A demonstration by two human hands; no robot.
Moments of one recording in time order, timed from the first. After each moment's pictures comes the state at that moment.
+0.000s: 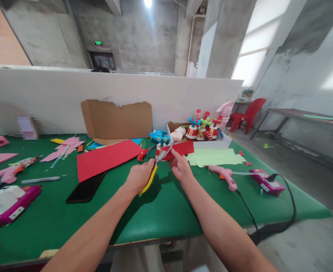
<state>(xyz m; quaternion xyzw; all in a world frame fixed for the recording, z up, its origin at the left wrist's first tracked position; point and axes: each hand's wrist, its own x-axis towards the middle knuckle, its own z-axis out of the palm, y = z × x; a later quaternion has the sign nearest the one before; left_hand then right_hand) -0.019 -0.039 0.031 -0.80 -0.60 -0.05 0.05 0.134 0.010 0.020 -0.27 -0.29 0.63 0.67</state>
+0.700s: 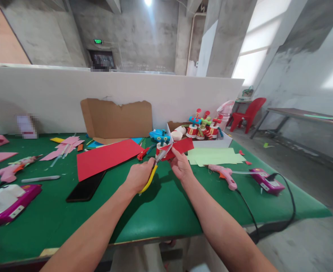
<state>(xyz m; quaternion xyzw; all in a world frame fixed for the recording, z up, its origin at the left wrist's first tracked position) -0.020 -0.039 0.031 -0.80 -0.60 -0.05 0.06 0.136 0.012 0.019 -0.26 -0.30 0.63 0.67</state>
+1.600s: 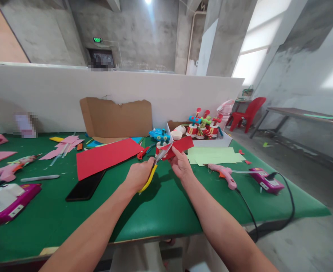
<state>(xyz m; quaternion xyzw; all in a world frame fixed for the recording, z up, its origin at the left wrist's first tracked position) -0.019 -0.040 0.033 -0.80 -0.60 -0.04 0.06 0.137 0.012 0.020 -0.27 -0.28 0.64 0.66</state>
